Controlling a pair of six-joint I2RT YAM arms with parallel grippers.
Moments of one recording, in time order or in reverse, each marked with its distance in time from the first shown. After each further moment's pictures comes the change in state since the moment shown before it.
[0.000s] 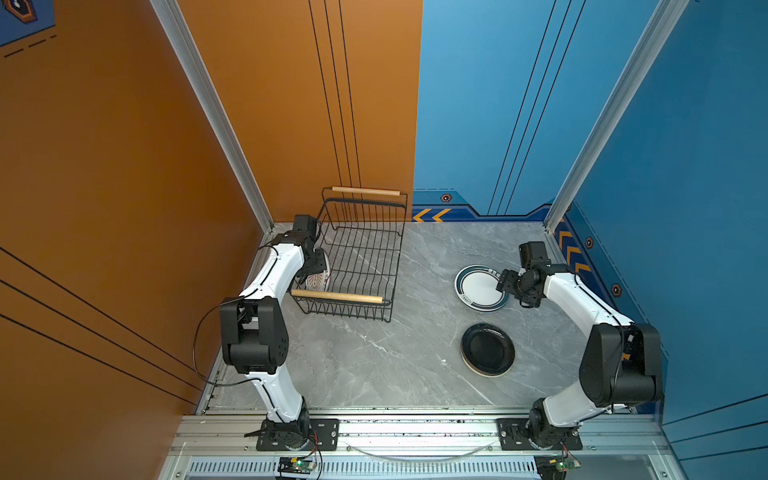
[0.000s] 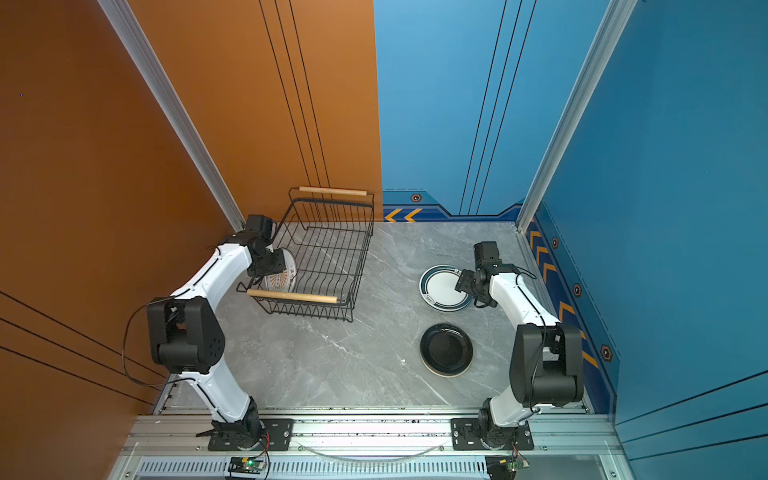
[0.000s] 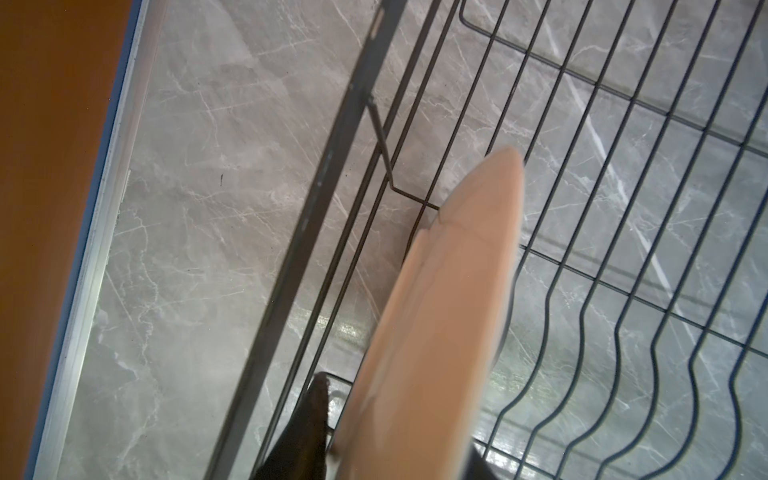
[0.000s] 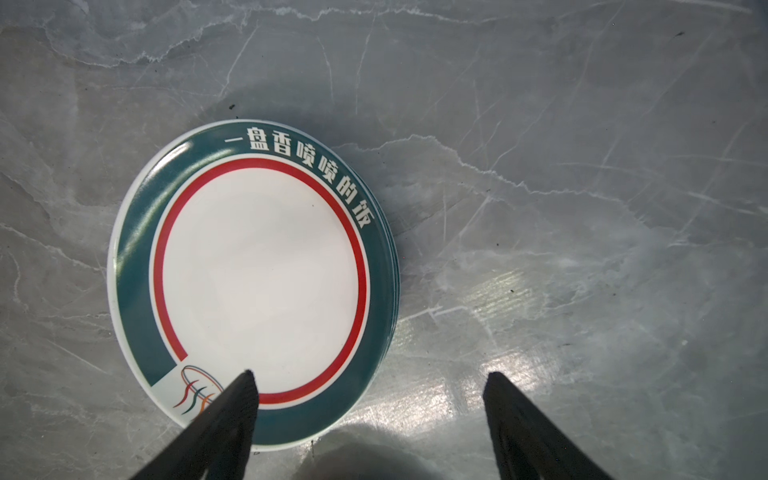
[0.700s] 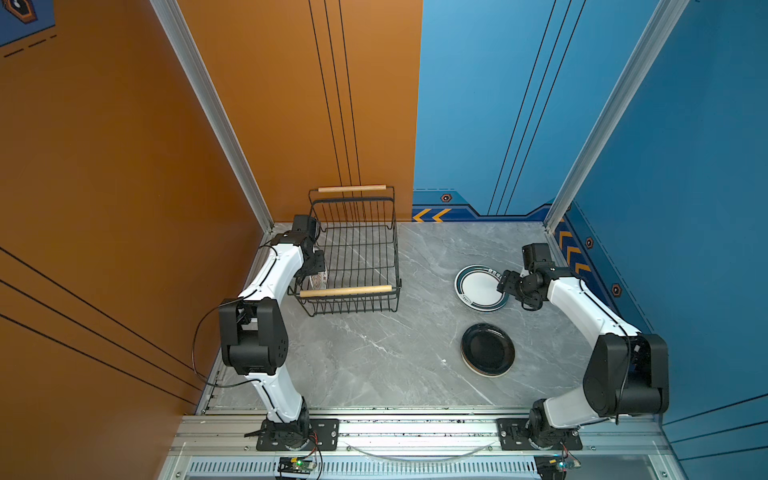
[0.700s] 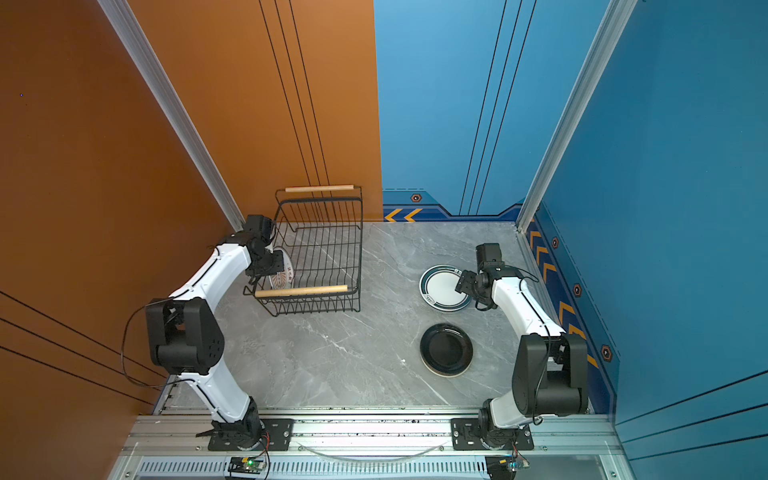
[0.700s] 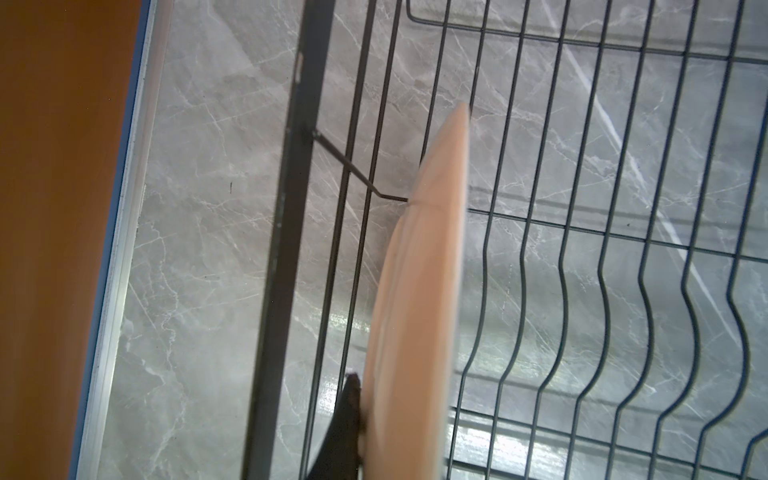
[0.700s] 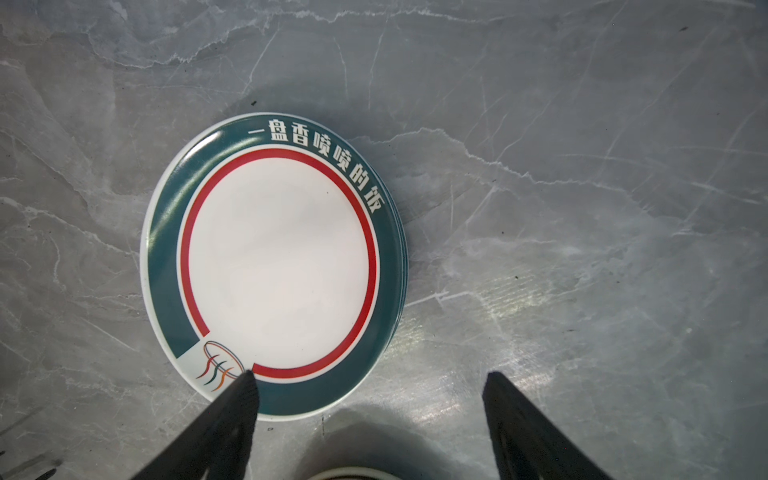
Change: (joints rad) left arm 0.006 -0.018 0.000 -0.013 -0.015 0.071; right arm -0.003 -0.060 -0.029 0.001 -0.034 0.000
